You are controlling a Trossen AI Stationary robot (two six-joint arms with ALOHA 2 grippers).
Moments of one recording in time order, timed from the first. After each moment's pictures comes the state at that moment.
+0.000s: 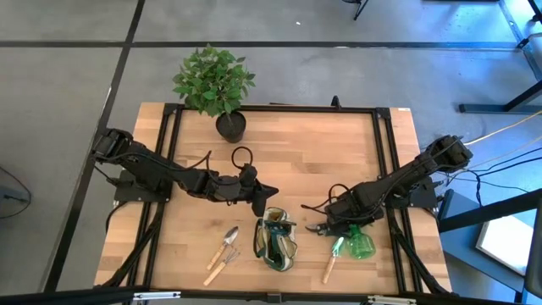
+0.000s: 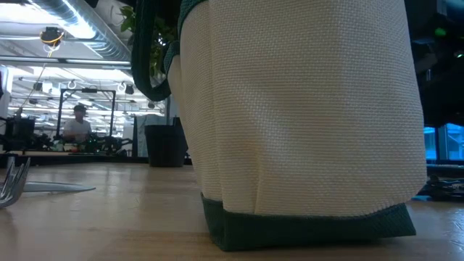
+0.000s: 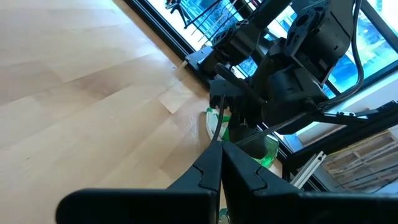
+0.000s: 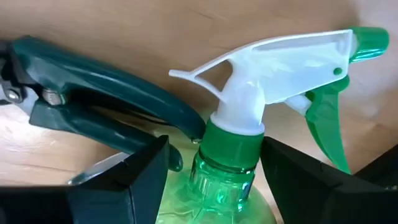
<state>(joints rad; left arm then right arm) -0.26 1.50 0.86 0.34 -0.43 -0.88 0.45 1.51 0.75 -0.80 -0.35 1.68</state>
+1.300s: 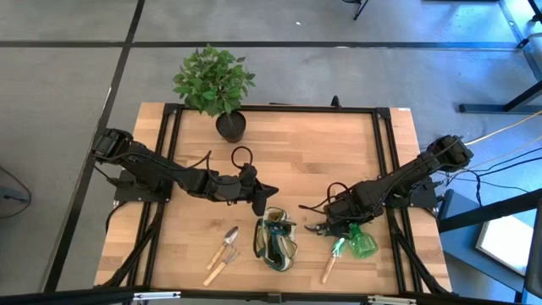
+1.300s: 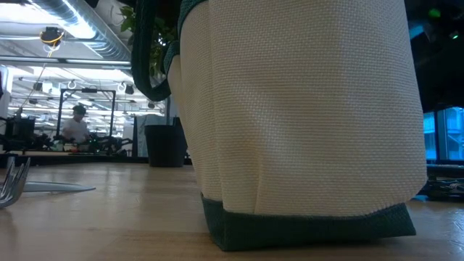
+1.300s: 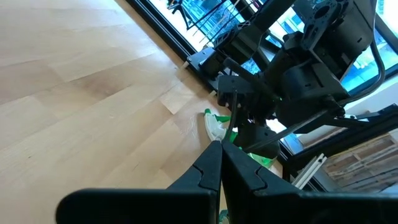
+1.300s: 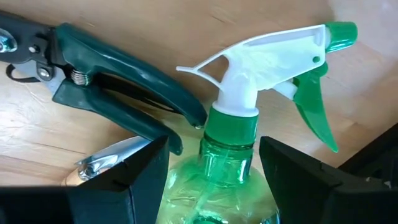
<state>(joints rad) -0.26 1.50 0.86 0.34 -0.43 -0.90 0.45 1.50 0.84 -0.92 -0.32 1.60</state>
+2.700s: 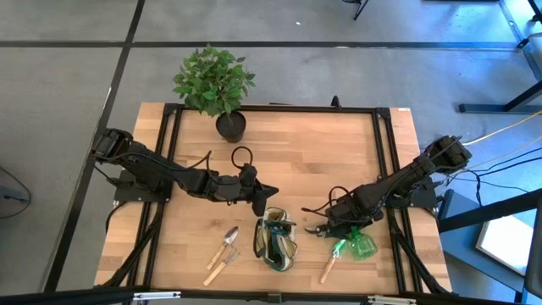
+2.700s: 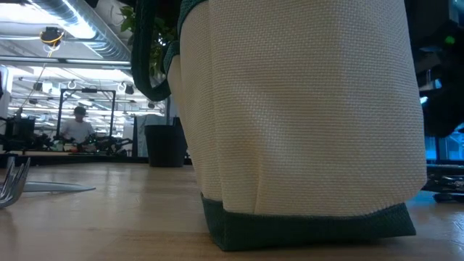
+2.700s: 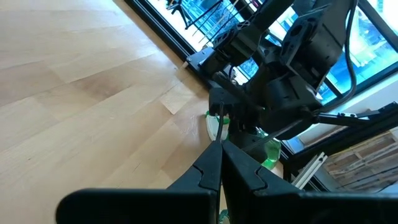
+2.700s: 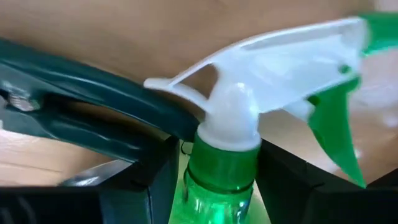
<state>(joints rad) -0.26 1.50 0.86 0.34 -0.43 -0.88 0.47 1.52 0.70 -0.72 -0.36 1.67</state>
